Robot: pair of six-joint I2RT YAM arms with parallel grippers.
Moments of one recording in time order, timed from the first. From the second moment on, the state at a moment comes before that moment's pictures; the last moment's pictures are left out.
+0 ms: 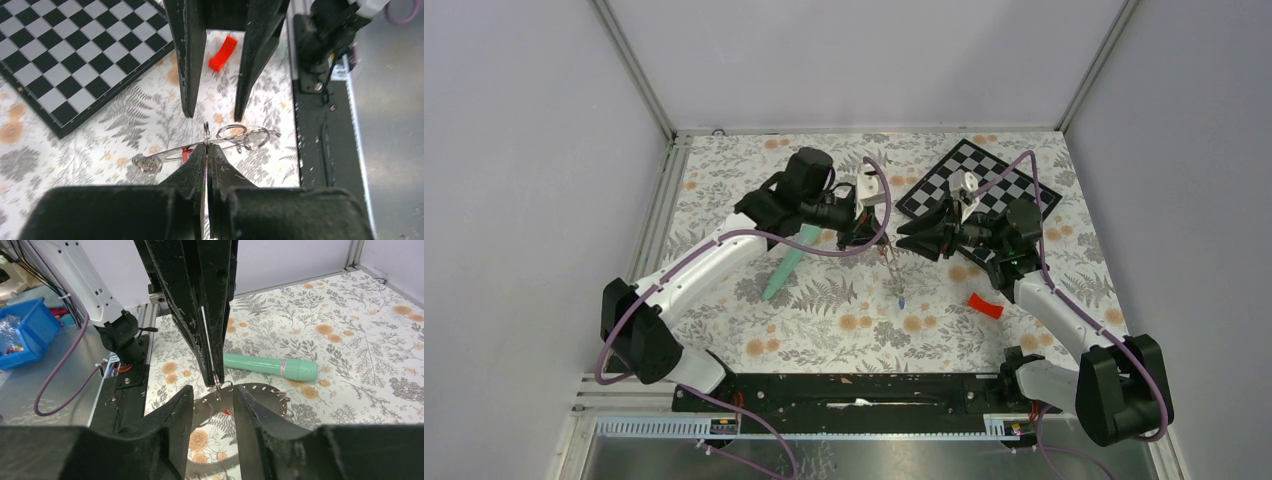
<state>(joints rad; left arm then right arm) -0.69 1.46 1.33 -0.39 0.83 0.29 0.29 1.16 0.61 0.77 -1.15 0.38</state>
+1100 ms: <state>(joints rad) -0.89 1.58 1.63 -0.89 0.41 0.60 0.32 1.15 0.63 0.54 -1.24 0.13</state>
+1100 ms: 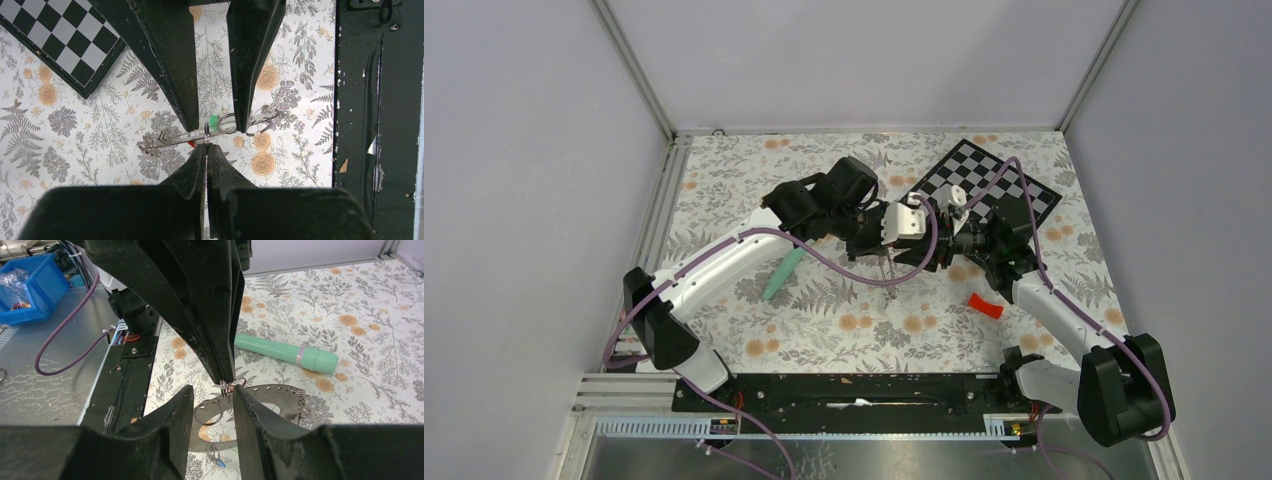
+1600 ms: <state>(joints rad) -0.89 1.58 1.64 -0.89 0.44 0.59 0.32 1.16 0.63 0.52 -1.22 0.11</state>
